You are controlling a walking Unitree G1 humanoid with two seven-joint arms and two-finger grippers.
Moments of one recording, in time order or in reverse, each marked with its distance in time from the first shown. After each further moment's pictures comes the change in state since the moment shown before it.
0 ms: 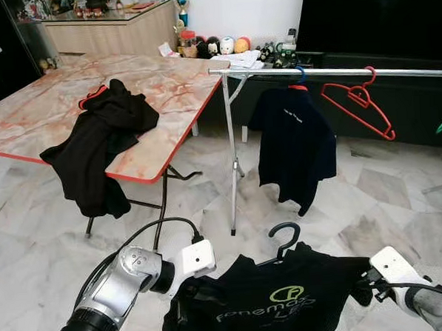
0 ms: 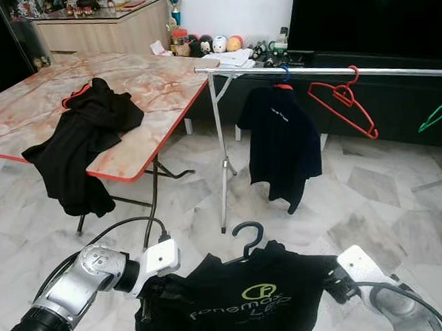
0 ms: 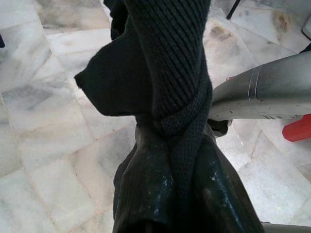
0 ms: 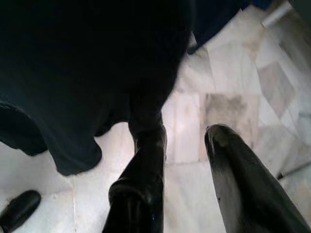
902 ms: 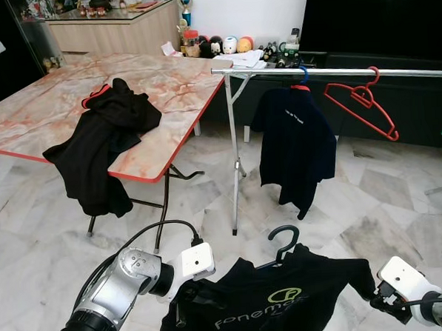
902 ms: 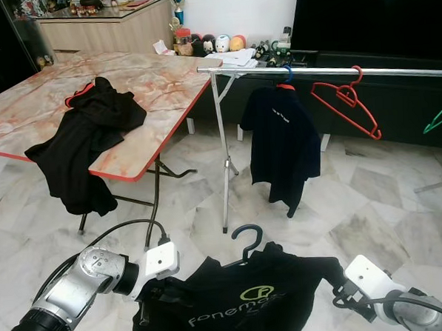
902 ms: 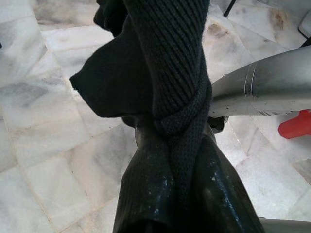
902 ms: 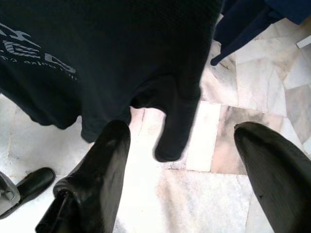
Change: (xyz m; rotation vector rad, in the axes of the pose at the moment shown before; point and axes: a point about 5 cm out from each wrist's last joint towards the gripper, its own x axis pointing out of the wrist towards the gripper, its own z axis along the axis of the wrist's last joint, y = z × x) left arm 0.000 -0.003 -0.003 -0.006 0.009 -0.017; right arm -0.019 -0.006 -0.019 -0.100 -0.021 0.141
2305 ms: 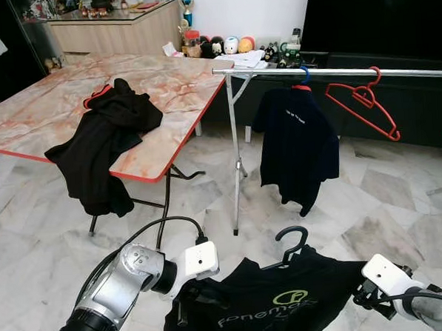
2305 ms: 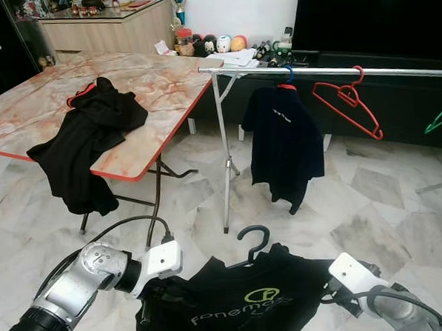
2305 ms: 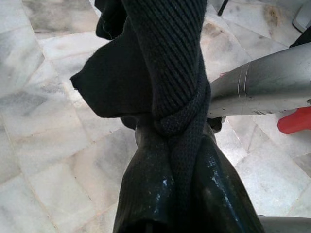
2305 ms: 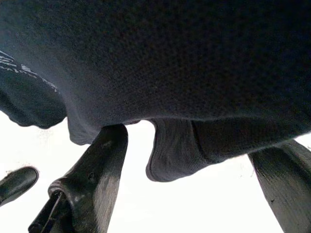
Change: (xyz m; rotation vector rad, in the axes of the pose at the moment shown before) left arm -0.001 -0.003 0.012 0.049 -0.005 -0.028; right arm 0.021 0.008 0.011 -0.060 0.045 -0.063
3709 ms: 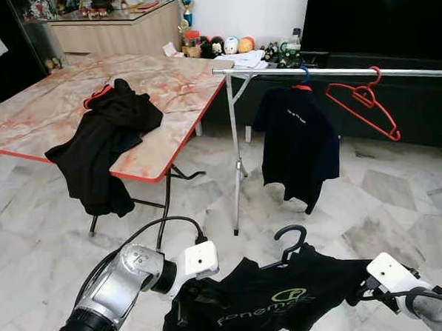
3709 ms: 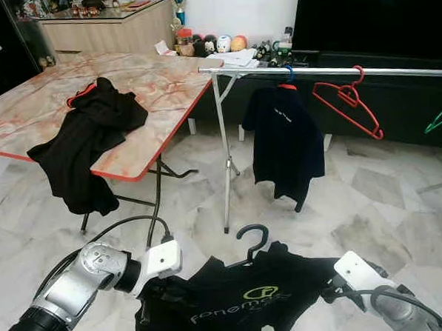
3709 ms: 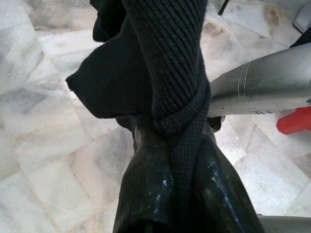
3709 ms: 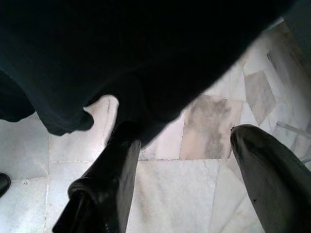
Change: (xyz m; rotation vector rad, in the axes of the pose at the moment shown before) left arm -0.001 0.000 0.000 -0.011 0.005 0.002; right arm 0.002 -0.004 -0.006 0.025 0.049 -0.133
